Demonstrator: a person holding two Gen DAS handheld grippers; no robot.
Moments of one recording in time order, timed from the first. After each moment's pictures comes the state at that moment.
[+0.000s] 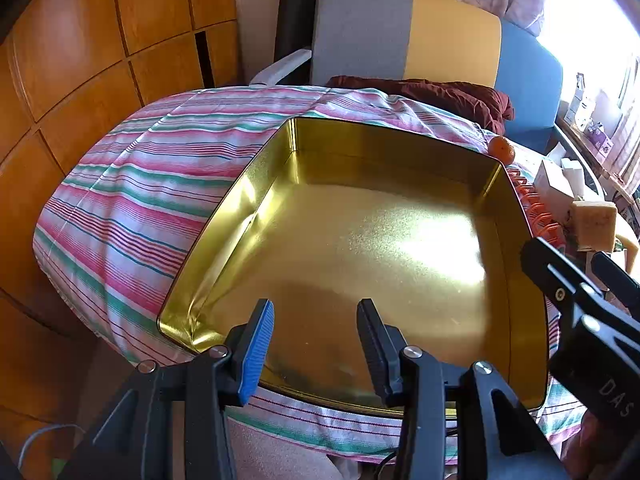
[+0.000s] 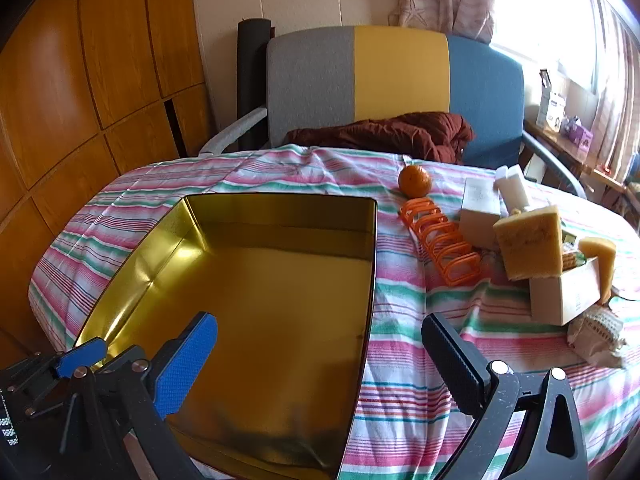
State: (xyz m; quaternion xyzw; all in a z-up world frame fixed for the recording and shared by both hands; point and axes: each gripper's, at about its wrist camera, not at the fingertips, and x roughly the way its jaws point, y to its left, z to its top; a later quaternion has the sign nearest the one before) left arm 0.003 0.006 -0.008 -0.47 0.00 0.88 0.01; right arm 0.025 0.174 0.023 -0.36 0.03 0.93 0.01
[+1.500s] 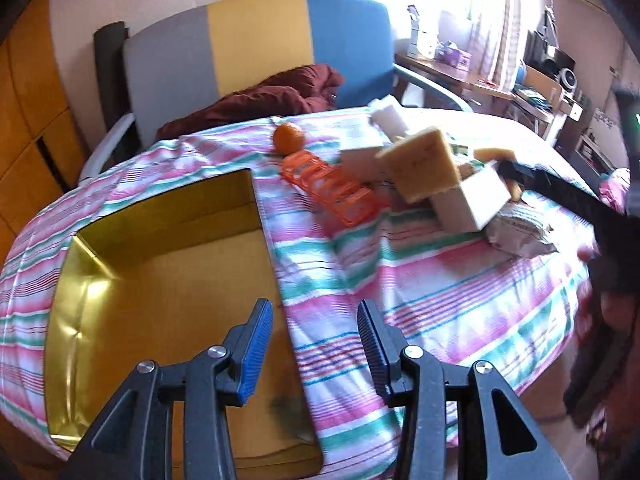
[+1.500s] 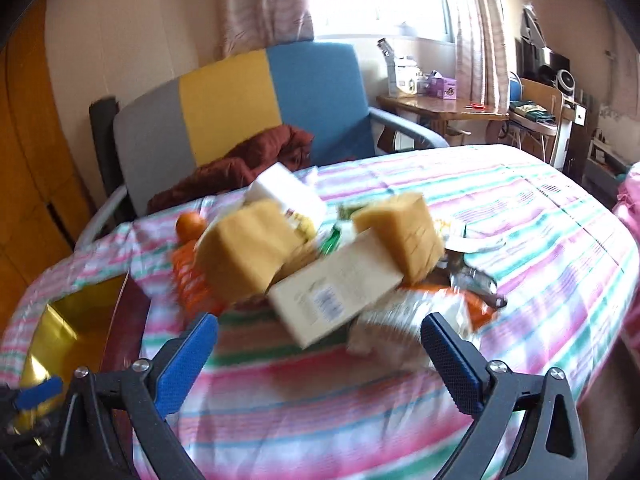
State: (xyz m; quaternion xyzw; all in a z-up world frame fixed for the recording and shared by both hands) left arm 0.013 0.189 0.013 -0.43 0.13 0.86 0.25; right arm 0.076 0.408 0.028 -0.30 0.15 0.92 0.21
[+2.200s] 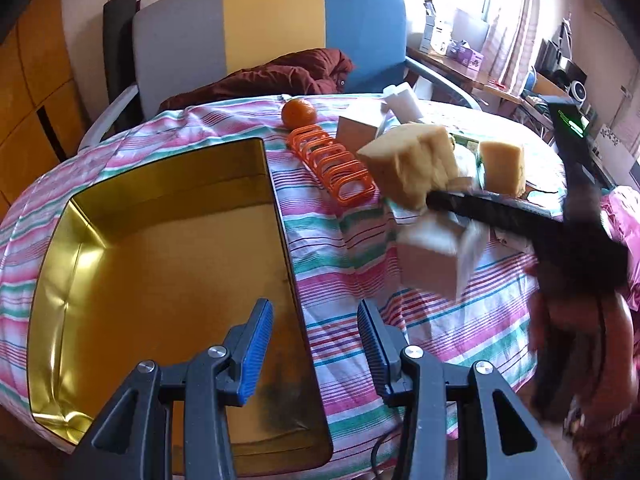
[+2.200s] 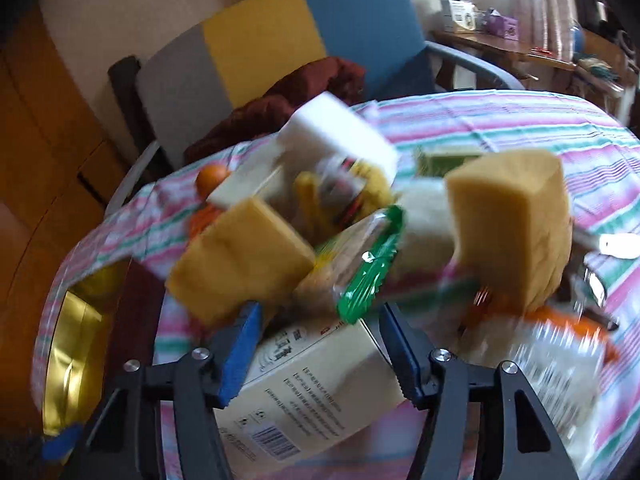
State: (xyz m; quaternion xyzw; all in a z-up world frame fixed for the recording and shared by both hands) left arm 0.008 0.172 0.000 -0.46 0.10 0.85 0.24; right arm 0.005 0.403 -0.030 -0.41 0.20 0.89 0.08
